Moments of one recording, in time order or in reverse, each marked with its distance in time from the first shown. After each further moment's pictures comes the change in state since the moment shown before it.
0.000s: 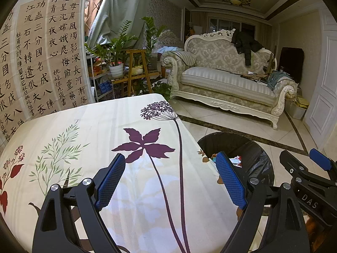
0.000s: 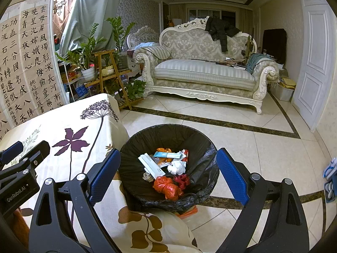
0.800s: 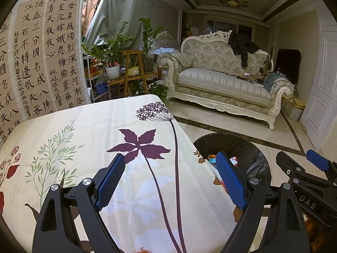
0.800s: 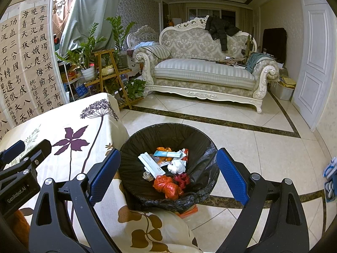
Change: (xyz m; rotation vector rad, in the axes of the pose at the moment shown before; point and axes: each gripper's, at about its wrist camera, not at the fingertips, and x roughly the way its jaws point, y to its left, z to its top) left arm 0.000 -0.009 -0.001 -0.006 -0.004 -0.034; right arm 0.000 0.000 0.000 0.000 0.001 0.000
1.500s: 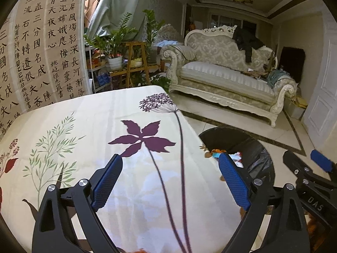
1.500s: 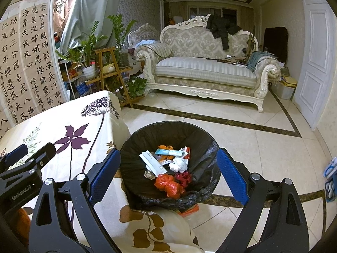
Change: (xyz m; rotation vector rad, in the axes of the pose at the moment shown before) left arm 0.013 0.015 0.001 -0.025 0.059 0.017; right arm 0.002 0.007 -0.004 -0.009 0.008 0.008
